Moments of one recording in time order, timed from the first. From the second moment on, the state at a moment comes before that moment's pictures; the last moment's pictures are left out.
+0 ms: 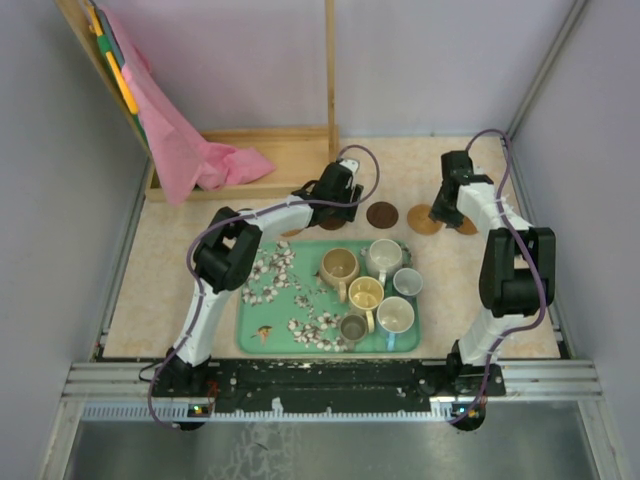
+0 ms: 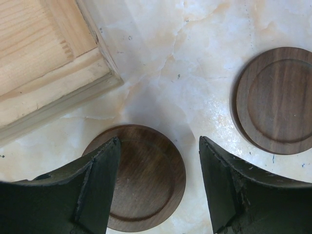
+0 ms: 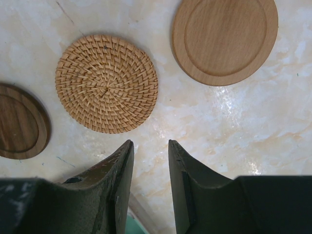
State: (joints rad) left arm -0.69 2.29 1.72 -0.13 -0.19 -0.20; right arm 0.05 1.73 1.27 -0.63 0.21 0.47
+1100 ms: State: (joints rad) left arm -0.72 2.28 1.68 -0.07 -0.10 -0.16; right arm 0.06 1.73 1.25 -0.62 0.21 0.47
